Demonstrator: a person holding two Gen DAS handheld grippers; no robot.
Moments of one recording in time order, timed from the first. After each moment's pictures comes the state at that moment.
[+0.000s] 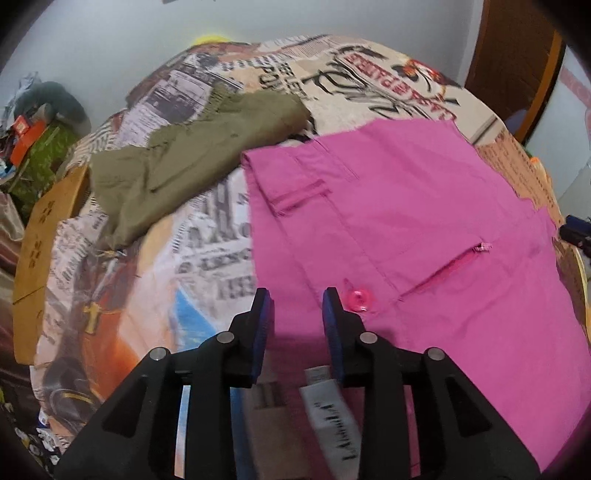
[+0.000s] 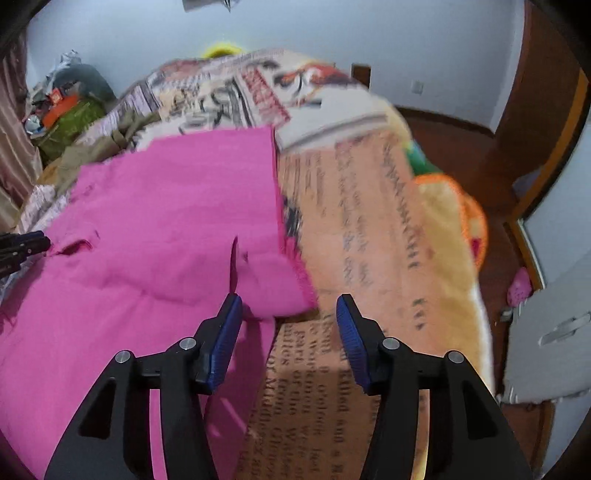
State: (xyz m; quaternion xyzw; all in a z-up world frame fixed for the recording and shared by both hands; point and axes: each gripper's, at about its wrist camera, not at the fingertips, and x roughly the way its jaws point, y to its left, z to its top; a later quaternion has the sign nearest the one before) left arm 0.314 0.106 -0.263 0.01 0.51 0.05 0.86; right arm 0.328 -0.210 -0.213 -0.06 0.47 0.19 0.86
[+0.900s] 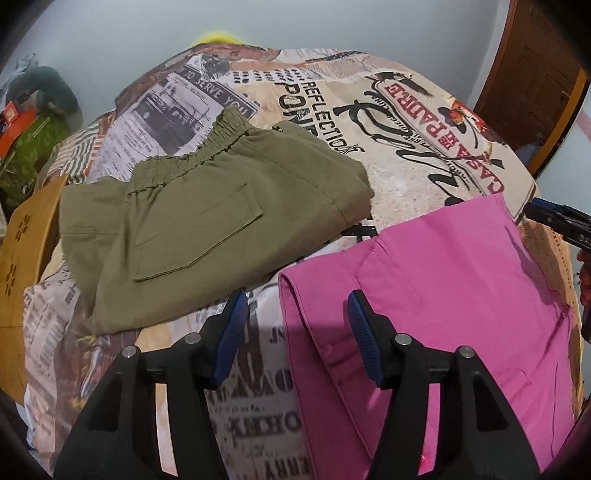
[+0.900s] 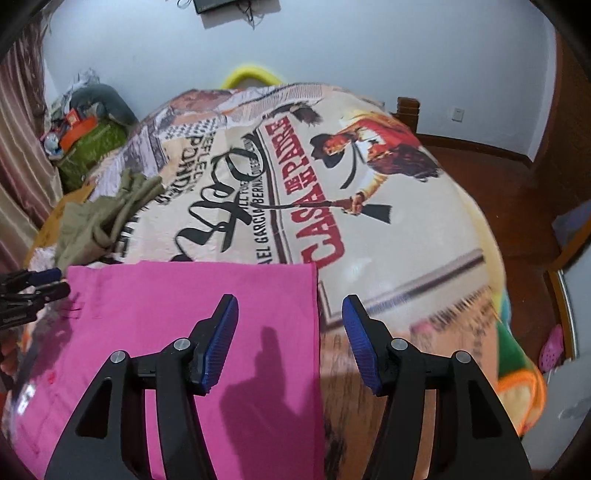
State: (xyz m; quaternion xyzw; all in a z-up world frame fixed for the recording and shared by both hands) left arm 0.426 0.160 -0.280 -0.04 0.50 0.04 0.86; right arm 0.475 -0.131 -0.214 -0.05 0.45 0.26 0.85
